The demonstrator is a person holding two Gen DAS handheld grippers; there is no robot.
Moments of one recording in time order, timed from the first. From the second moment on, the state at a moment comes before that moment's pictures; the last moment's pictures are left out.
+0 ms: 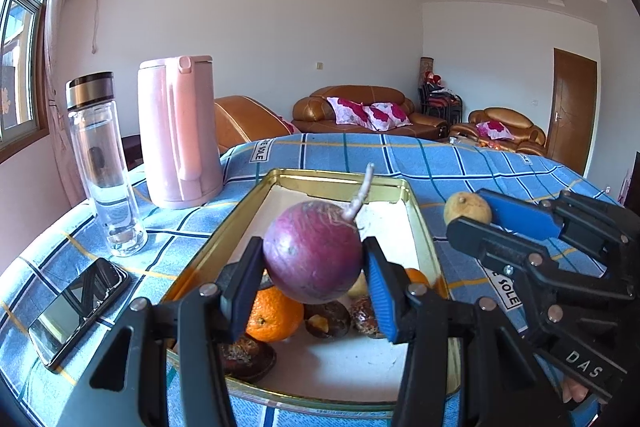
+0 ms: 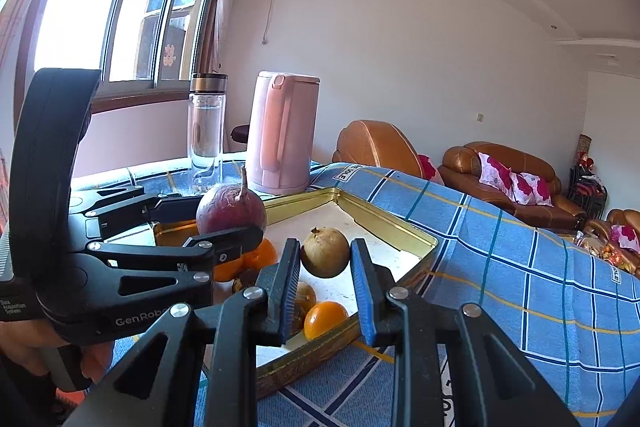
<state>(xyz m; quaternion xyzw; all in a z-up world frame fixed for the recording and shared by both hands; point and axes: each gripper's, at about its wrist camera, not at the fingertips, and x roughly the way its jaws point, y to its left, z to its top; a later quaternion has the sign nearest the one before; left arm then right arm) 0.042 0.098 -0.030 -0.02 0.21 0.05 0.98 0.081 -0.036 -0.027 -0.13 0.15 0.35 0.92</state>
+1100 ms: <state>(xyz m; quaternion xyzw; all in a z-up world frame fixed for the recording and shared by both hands) 0.039 0.114 -0.040 0.00 0.24 0.05 0.97 0.098 0.002 -0.051 -0.14 0.23 0.36 0.89</state>
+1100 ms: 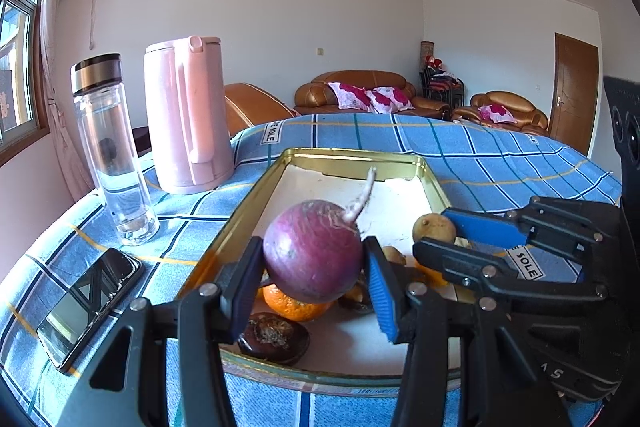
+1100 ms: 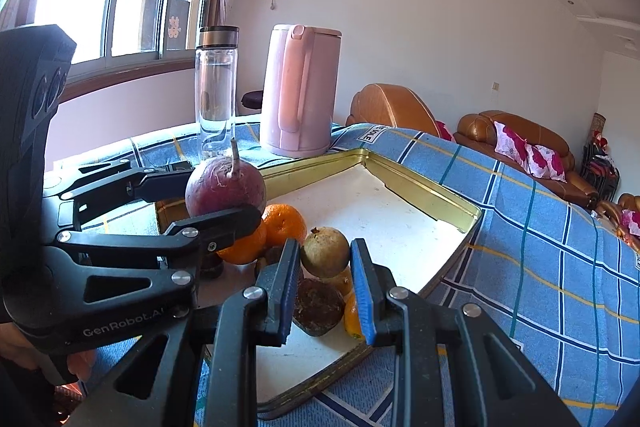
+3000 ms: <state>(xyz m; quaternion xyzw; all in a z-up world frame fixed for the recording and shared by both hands) 0.007 0.107 -0.007 -0.01 0.17 0.08 0.98 0.070 -0.073 -0.010 -0.09 0.15 0.27 0.95</state>
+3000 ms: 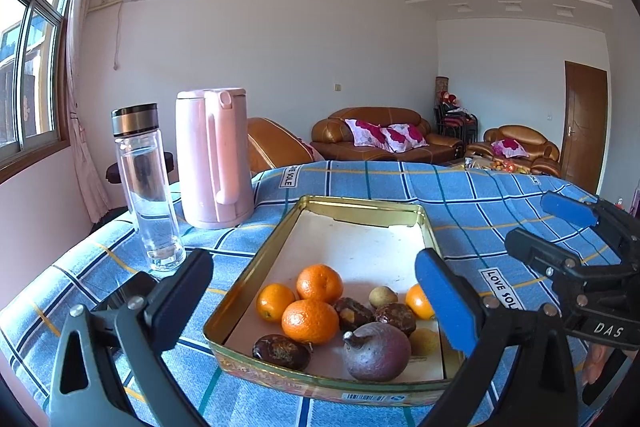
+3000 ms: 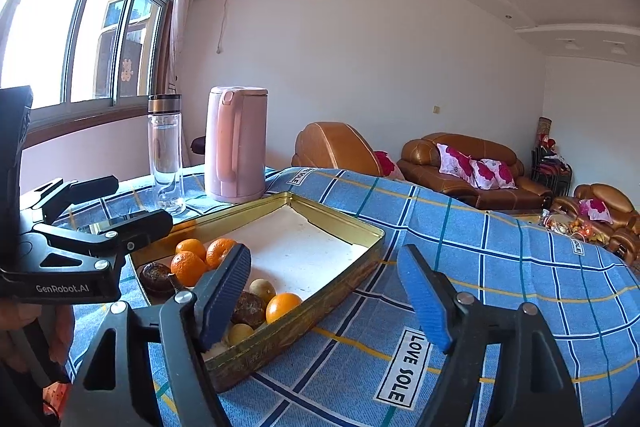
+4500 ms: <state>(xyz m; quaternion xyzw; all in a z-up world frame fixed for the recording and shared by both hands) 0.008 0.081 -0.003 0.01 0.17 0.08 0.98 0.057 -0.107 -0.007 -0.07 0.13 0.24 0.96</state>
